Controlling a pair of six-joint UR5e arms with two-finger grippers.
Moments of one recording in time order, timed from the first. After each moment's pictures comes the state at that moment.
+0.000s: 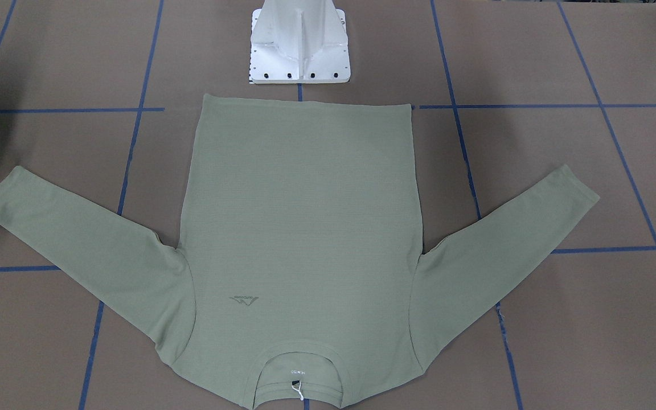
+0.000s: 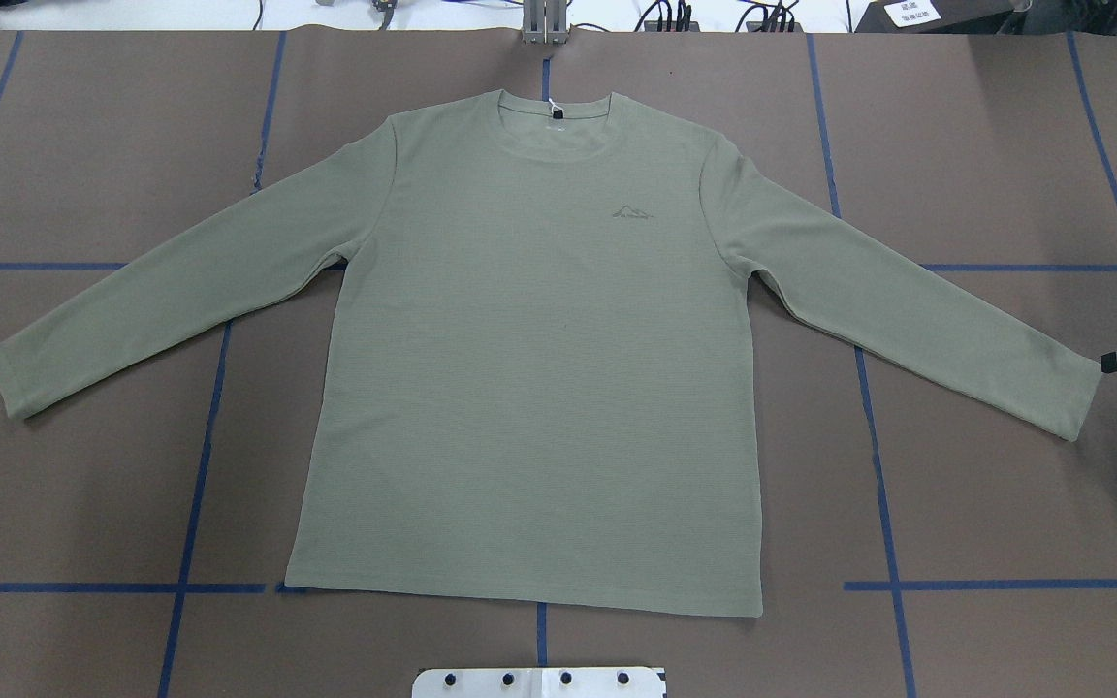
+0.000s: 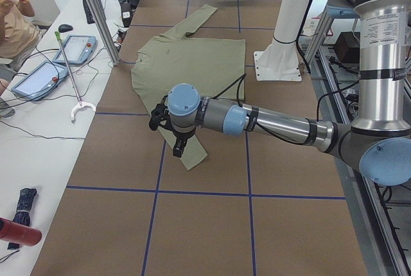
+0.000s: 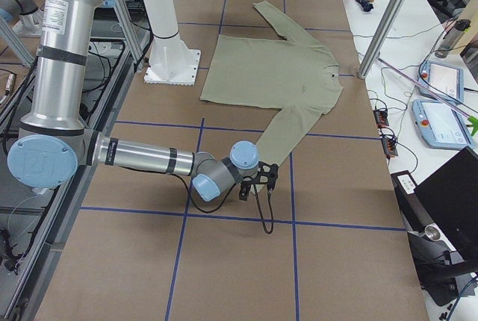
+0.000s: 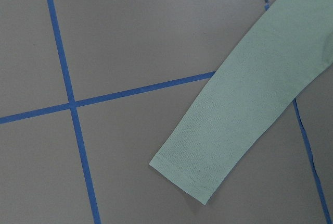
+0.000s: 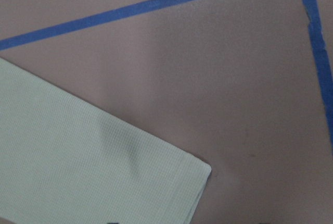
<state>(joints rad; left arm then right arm) -1.54 -1.49 -1.87 -1.61 -2.55 0.01 1.18 -1.73 1.51 -0.77 2.38 0.86</state>
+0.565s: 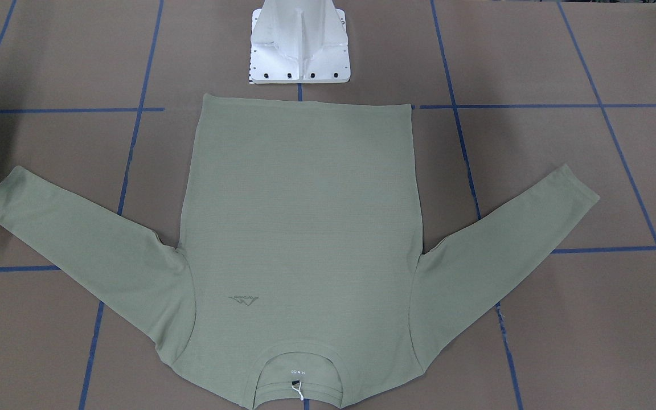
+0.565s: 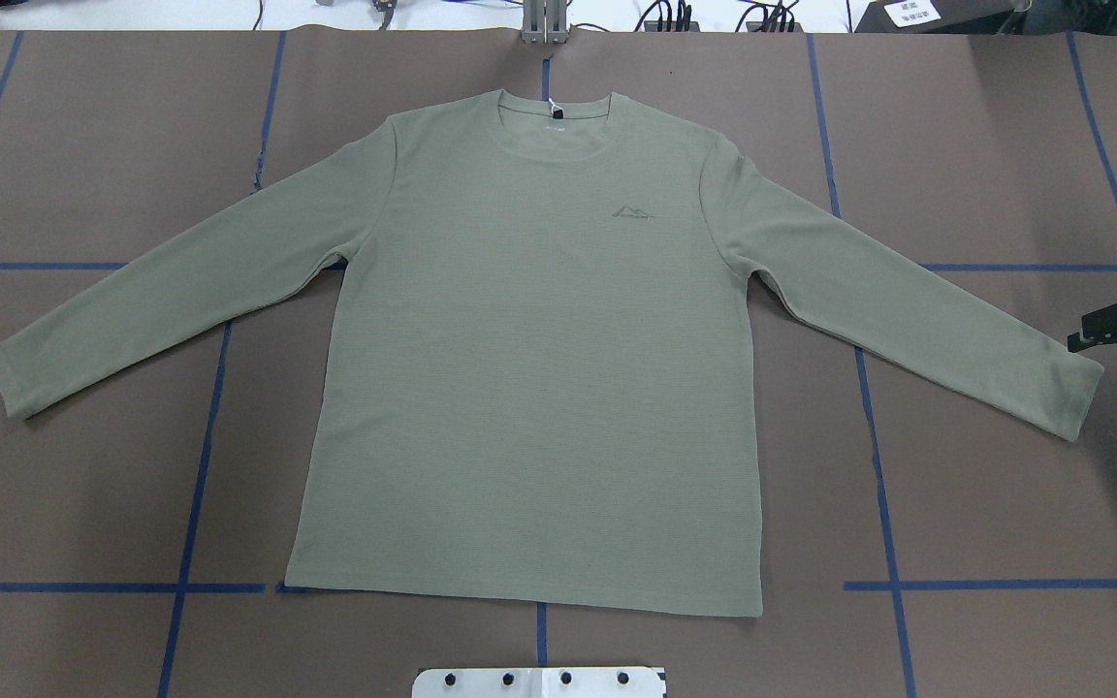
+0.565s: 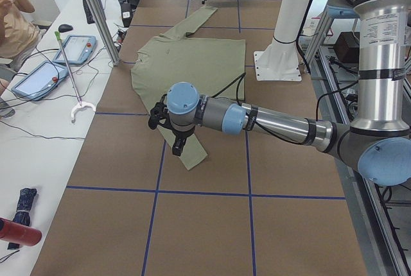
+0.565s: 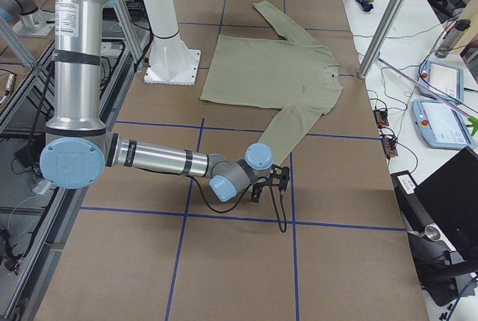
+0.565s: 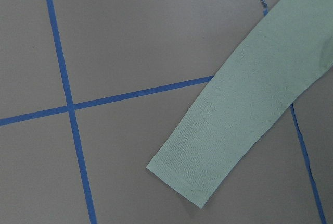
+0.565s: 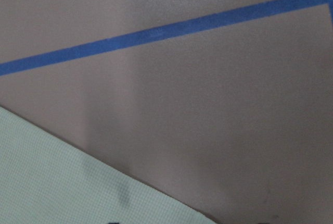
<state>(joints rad) -1.54 -1.49 -1.87 -1.61 -2.55 0.01 1.15 -1.64 1.40 -0.76 2.35 0.87</state>
